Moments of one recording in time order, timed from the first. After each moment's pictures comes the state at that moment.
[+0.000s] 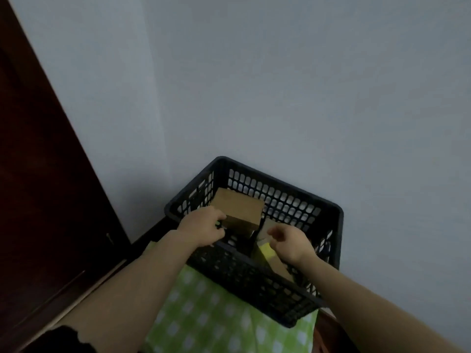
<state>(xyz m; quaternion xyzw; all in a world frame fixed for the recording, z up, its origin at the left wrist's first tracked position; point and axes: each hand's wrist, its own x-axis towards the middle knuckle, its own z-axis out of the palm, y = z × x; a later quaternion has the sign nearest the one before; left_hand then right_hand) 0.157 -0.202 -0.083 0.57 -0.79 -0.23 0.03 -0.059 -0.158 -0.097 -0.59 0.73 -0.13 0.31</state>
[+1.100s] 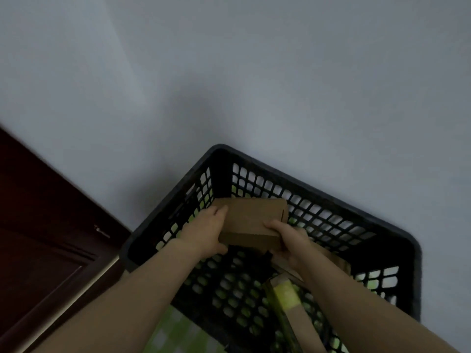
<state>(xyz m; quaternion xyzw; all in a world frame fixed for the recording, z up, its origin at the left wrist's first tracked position) 0.120 -0.386 -0.206 0.57 -0.77 -0.26 -0.13 -0.080 -0.369 -0.226 -0.13 0.70 -0.31 0.63</state>
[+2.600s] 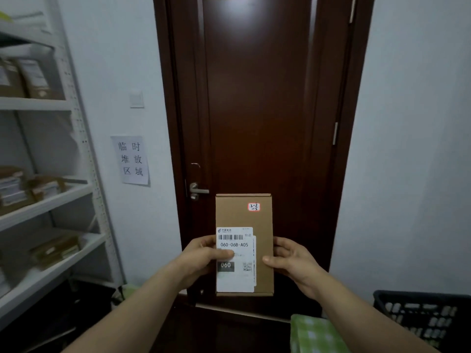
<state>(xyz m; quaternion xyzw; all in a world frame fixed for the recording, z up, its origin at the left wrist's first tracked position) 0.281 0.218 0.083 0.69 -0.16 -0.29 0.65 0.179 0.020 0.058 -0.68 0.14 -0.10 0.71</state>
